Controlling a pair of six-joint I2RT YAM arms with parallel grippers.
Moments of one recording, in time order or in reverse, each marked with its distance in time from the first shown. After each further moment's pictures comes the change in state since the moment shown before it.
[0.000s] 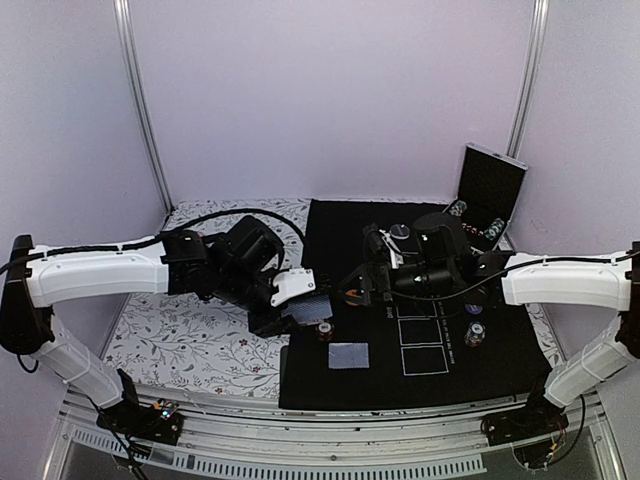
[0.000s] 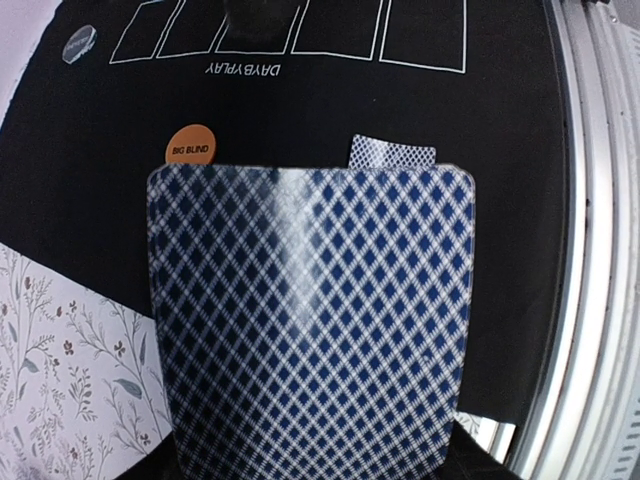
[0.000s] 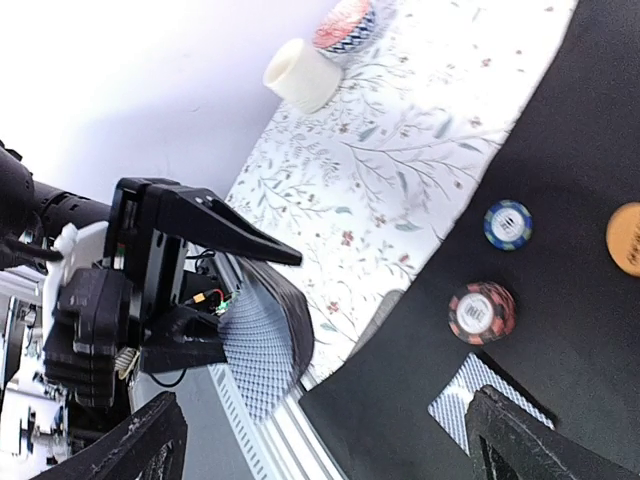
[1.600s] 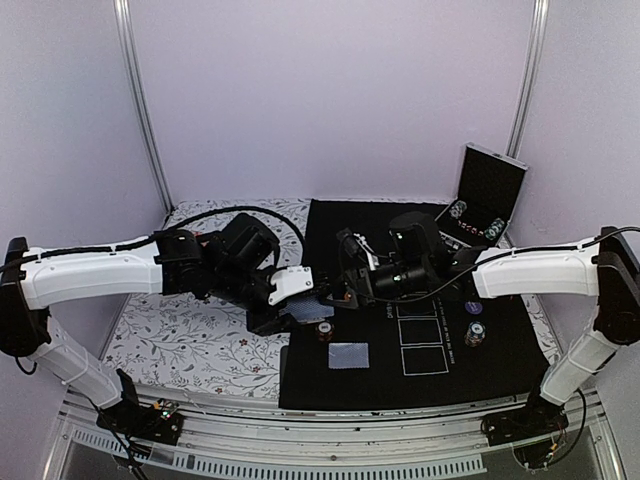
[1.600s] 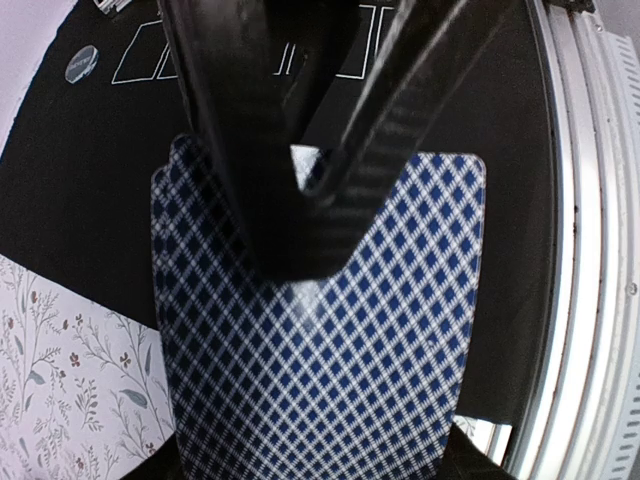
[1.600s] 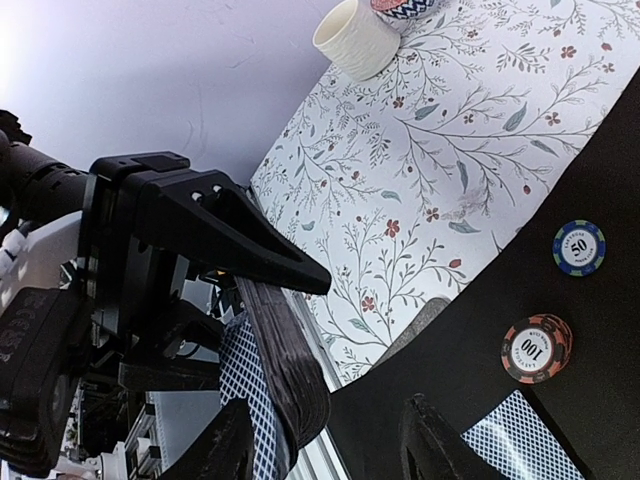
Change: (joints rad) left arm 0.000 -0.029 -0.008 0.016 0.024 0.015; right arm 0.010 0.183 0.110 0.072 -0.167 -0.061
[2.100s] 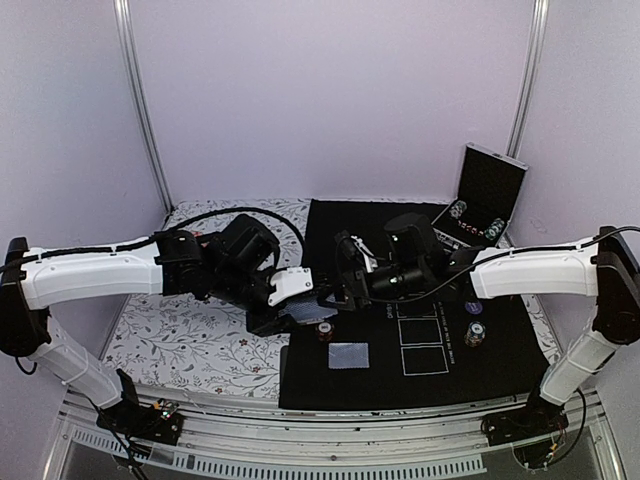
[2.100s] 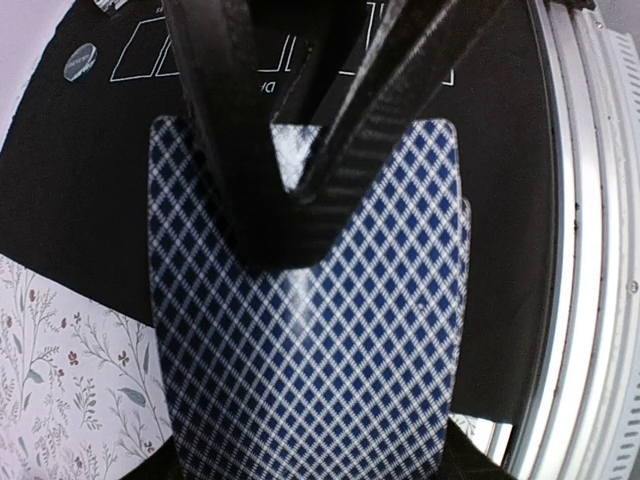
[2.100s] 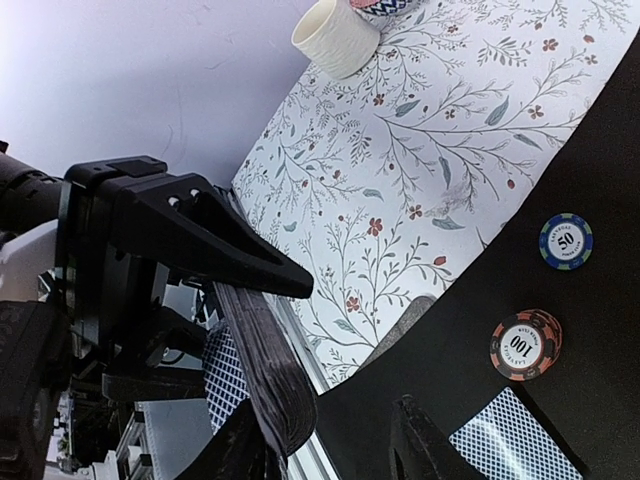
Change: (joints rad) left arm 0.000 0.000 -0.005 0.000 0.000 0.001; right arm 0.017 0.024 0.024 -0.035 0.051 -0.002
